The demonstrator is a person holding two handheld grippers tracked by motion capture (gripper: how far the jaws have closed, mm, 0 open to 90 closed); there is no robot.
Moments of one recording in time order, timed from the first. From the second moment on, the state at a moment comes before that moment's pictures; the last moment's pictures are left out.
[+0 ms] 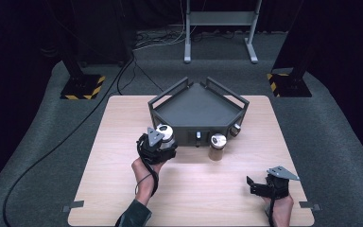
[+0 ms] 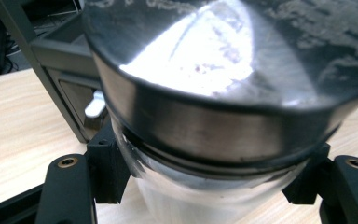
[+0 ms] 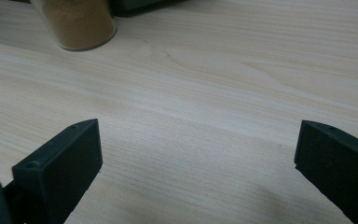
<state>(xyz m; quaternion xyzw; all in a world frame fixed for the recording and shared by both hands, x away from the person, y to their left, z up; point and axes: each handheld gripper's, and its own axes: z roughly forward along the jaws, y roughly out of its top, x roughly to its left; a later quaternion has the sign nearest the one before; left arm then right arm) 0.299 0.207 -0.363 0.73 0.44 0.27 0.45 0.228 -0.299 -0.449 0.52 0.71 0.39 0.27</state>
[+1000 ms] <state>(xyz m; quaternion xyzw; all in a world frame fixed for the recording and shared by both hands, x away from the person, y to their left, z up) 0.328 0.201 -0.322 0.72 0.43 0.28 0.46 0.229 -0.301 -0.449 0.52 0.71 0.39 0.26</state>
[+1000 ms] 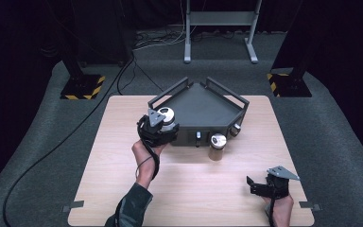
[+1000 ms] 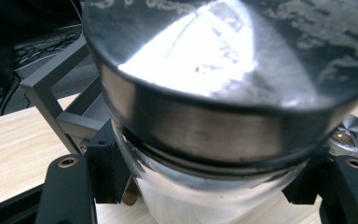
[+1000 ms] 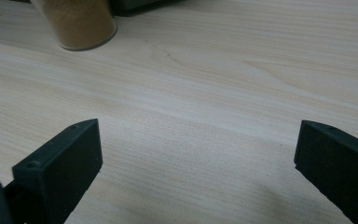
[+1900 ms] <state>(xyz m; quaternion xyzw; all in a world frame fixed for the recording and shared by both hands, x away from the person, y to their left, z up) 0.370 0.185 -0.303 0.73 0.44 0.28 0.44 0.230 -0.301 -0.448 0.52 0.71 0.39 0.26</state>
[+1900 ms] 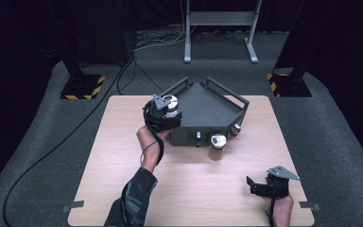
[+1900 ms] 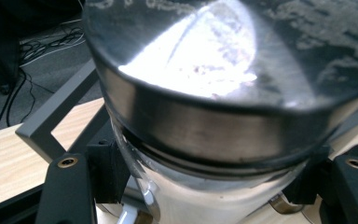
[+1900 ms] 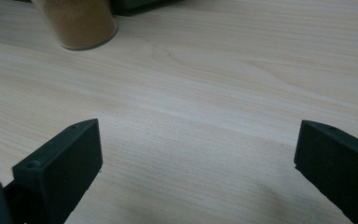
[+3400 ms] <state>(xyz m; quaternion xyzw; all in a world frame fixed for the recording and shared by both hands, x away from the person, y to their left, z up) 0.410 0.173 -0.324 0.74 0.46 0.26 0.42 0.230 -0.302 -0.449 0.52 0.71 0.39 0.26</state>
